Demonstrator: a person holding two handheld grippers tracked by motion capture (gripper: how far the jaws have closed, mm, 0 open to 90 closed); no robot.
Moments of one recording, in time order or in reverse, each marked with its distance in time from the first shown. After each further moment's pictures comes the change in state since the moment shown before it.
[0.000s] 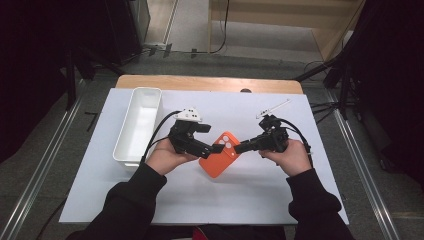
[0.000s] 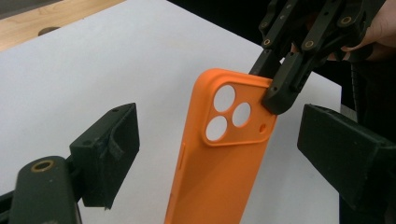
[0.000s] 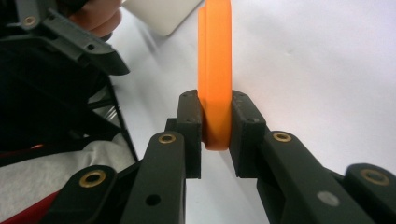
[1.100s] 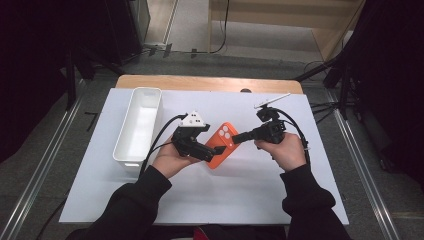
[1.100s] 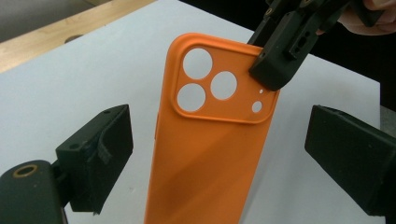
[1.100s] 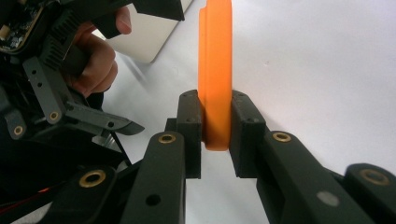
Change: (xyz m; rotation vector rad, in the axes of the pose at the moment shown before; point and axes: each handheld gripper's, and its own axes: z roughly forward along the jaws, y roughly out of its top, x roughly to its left) left arm -0.004 -0.010 0.010 -0.030 0.104 0.066; right arm -0.002 0.021 0.000 -0.021 -0.038 0.177
